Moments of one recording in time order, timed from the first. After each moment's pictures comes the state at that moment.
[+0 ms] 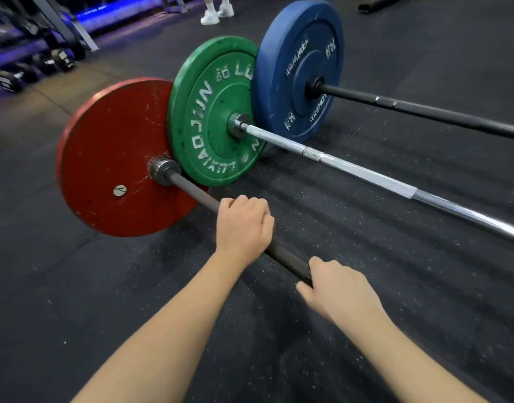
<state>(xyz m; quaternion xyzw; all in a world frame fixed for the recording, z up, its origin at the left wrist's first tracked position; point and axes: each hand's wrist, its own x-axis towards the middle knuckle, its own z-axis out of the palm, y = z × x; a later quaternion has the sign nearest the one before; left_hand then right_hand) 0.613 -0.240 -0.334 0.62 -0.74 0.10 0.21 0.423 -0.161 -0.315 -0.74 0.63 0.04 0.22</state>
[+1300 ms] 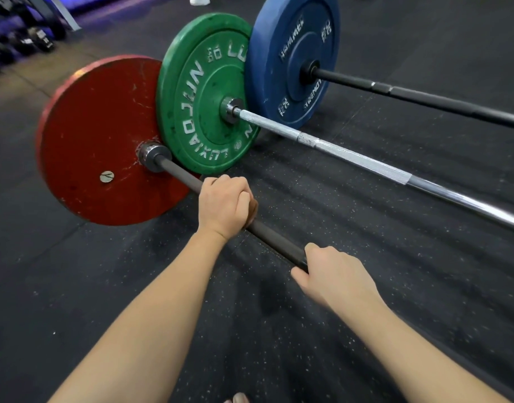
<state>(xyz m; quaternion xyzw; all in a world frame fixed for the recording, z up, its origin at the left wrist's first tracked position) 0.643 -0.260 -0.335 0.61 -0.74 0.03 0.26 0.423 -0.160 -0.313 -0.74 0.64 0.05 0.21</state>
